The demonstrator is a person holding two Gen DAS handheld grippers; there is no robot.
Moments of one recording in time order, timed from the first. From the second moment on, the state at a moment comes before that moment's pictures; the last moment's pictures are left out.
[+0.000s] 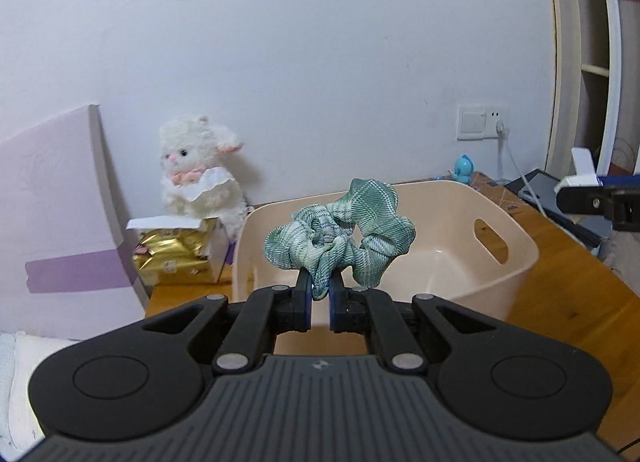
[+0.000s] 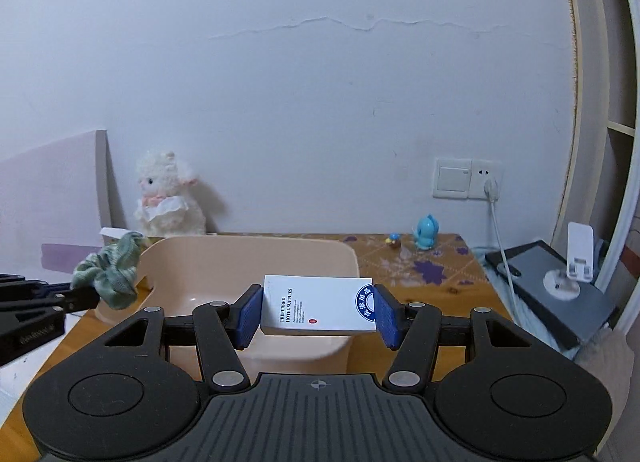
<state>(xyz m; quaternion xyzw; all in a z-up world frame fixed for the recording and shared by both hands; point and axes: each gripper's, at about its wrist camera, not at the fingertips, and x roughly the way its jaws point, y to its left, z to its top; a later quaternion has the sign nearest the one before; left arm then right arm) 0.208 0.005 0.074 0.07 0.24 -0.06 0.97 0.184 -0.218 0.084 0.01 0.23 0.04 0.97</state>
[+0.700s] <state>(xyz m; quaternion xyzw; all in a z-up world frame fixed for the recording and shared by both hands) 0.306 -0.018 0.008 0.10 0.34 -0.03 0.93 0.284 -0.189 0.015 -0.05 0.35 0.07 0.93</state>
